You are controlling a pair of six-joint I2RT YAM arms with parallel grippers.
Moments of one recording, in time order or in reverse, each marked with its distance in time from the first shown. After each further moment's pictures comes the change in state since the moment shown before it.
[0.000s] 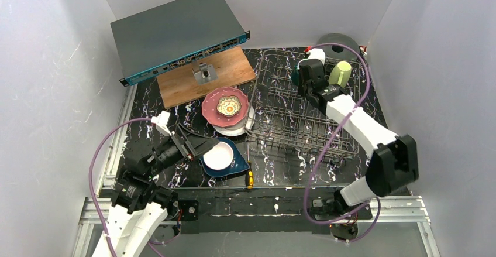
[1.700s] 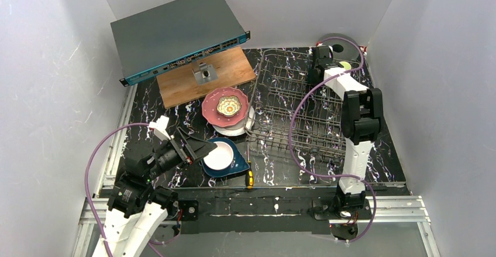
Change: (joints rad) left arm 0.000 -0.023 0.045 -0.186 -0.051 0.045; right arm -0.311 0.639 0.405 -0.008 -0.127 -0.124
